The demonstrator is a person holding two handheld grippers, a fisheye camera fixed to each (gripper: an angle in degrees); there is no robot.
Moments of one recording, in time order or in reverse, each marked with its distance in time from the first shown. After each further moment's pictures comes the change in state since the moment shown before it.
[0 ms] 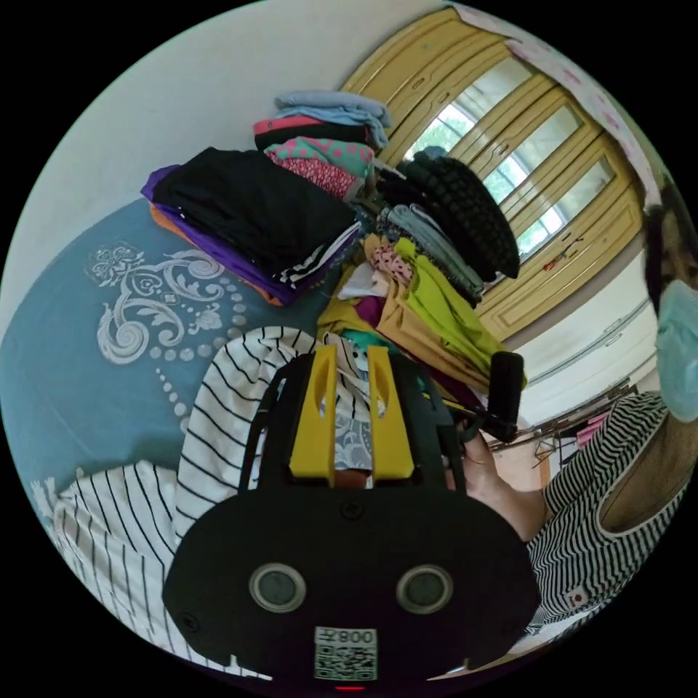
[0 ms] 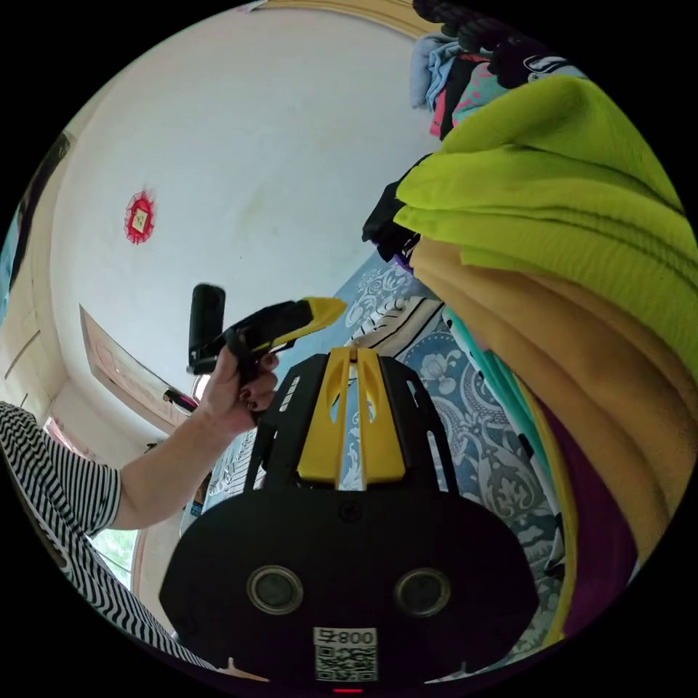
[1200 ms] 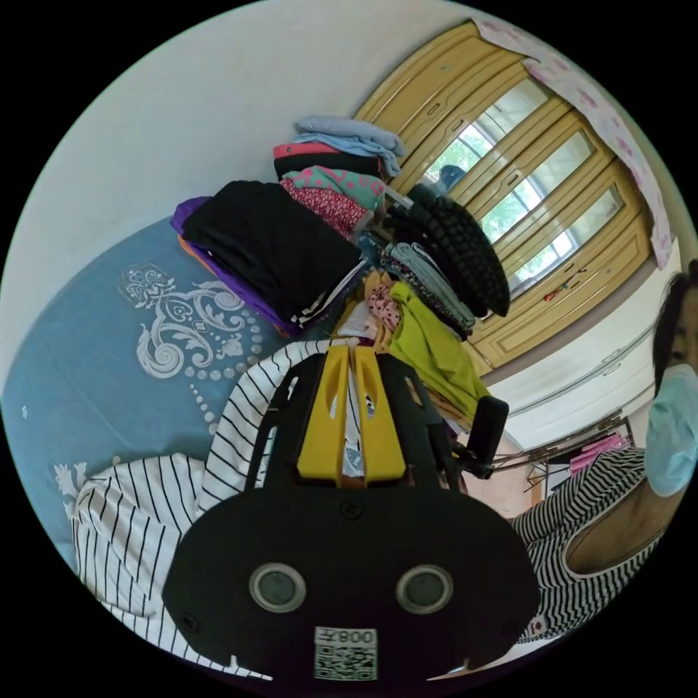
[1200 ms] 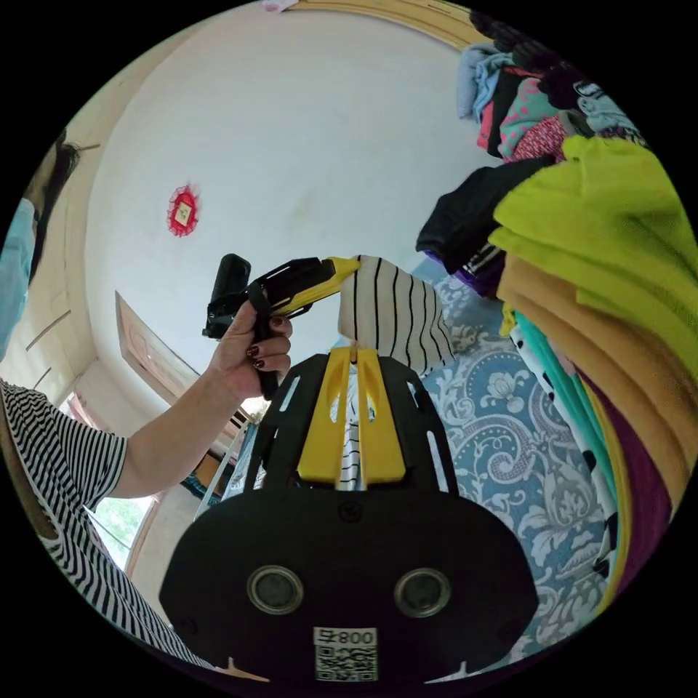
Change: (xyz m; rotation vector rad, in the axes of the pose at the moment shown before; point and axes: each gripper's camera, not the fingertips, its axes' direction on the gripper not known) left arm 0.021 0.041 -0.300 0.132 -0.004 -0.099; right arm -0.152 -0.212 0.078 0.050 -0.151 -0.109
